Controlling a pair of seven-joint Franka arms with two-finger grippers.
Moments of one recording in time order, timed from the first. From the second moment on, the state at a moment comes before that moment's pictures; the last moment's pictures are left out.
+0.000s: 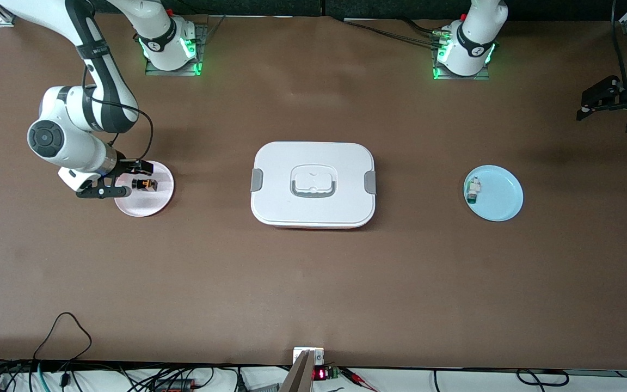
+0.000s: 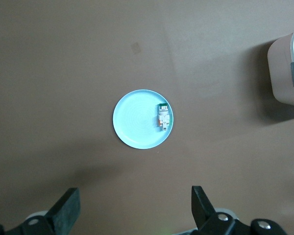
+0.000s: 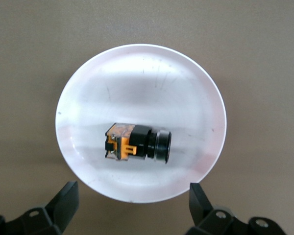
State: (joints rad) left arm 0.10 -0.06 -0.02 -1.64 -0.02 1.53 0.34; right arm 0.11 0.25 -0.09 -2.22 -0.03 2.31 -0.01
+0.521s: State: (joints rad) left arm 0.11 -0.06 -0.03 -1.65 -0.02 1.50 0.17; right arm 0.09 0.33 -0.10 -2.22 -0.05 2.43 -0.01
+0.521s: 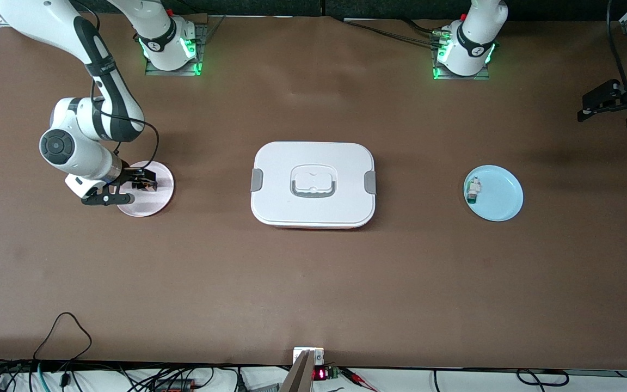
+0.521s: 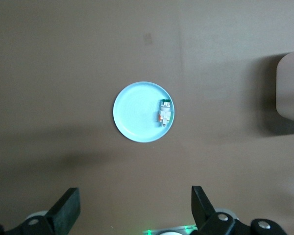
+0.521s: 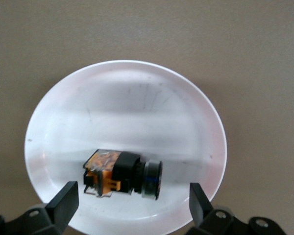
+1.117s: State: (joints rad) left arm 0.09 -0.06 -0.03 -1.65 -0.02 1.49 0.13; right arm 0.09 0.35 -0.09 -2.22 -0.05 2.45 -0.01
